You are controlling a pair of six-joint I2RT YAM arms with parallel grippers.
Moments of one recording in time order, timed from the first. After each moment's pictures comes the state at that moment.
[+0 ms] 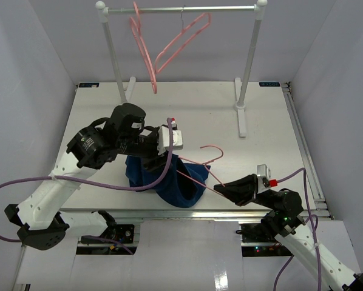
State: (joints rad) left arm -0.82 1.19 1.63 -1.09 0.45 0.52; right arm 0.66 0.10 0.05 0.52 -0.68 0.40
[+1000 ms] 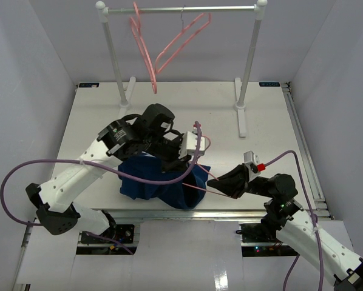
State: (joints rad) left arm -0.93 1.37 1.67 -1.11 0.56 0.50; right arm 0.66 0.44 0.21 0.55 -0.78 0.39
